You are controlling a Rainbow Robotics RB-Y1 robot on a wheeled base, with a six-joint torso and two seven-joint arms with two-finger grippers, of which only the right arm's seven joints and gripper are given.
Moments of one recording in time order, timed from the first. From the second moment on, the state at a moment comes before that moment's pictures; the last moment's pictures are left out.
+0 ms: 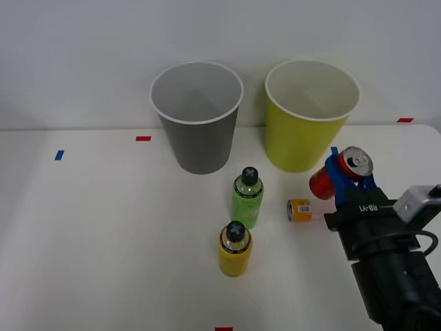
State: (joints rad) arm 0.44 -0.37 0.33 -2.26 -1.03 -0.26 2.20
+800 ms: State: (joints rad) arm -0.01 -0.27 0.31 -2.14 -1.24 -0.07 2.20
